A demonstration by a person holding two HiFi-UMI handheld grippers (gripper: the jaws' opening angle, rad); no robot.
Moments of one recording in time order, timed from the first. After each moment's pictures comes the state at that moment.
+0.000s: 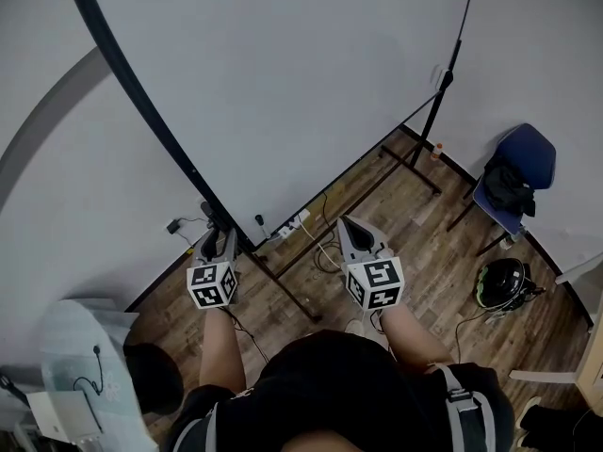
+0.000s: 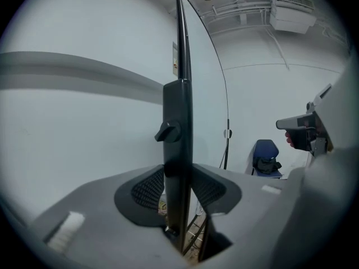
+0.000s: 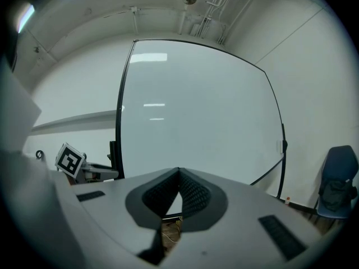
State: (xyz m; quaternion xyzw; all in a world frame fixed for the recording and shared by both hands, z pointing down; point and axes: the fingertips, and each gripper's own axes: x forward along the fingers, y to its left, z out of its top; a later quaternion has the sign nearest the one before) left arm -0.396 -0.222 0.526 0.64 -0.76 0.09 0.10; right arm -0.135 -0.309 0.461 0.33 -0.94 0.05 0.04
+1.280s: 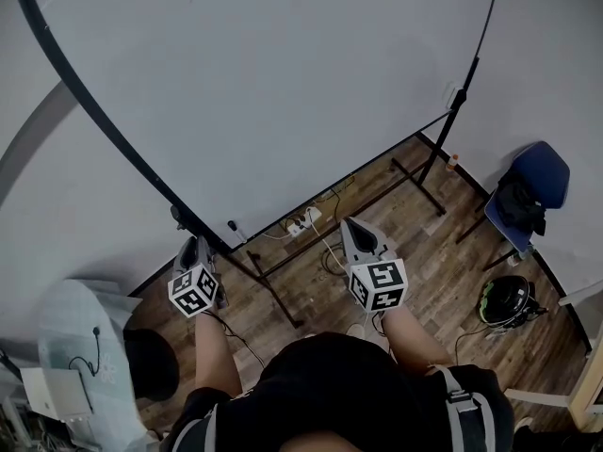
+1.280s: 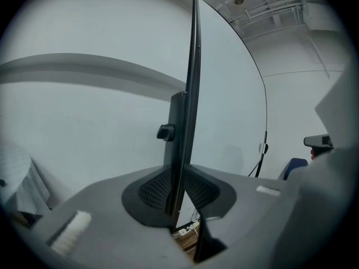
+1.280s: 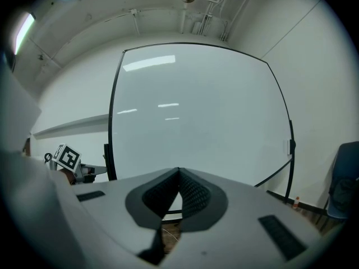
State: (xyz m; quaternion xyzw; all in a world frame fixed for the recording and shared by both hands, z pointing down) left arm -0.466 -0.143 0.520 0.49 -0.86 0.02 0.14; right arm -0.146 -0.310 0.459 0.29 -0.96 0.06 0.04
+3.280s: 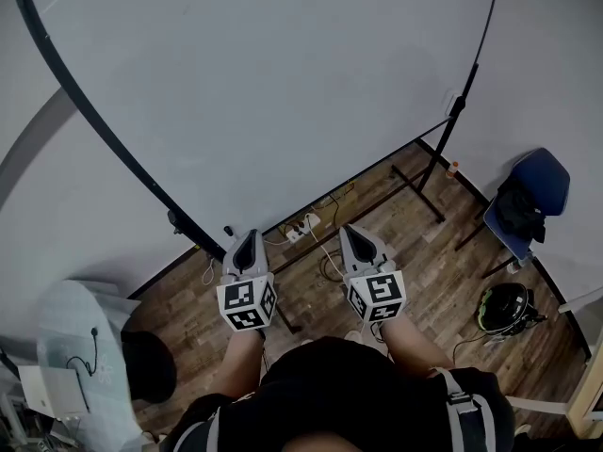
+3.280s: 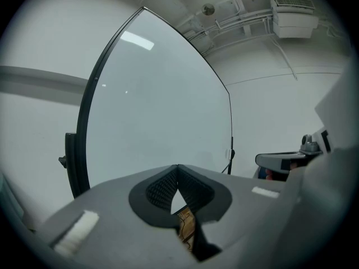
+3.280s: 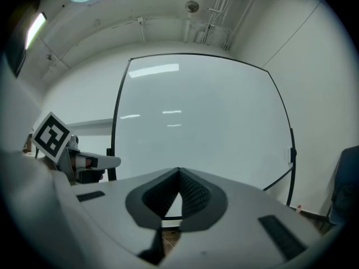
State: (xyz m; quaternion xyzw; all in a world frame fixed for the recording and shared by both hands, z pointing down) left arm -0.297 -0.225 0.449 0.60 -0.80 0.03 0.07; right arm -0.134 -0.308 0.447 0.28 -0.96 0.04 0.01
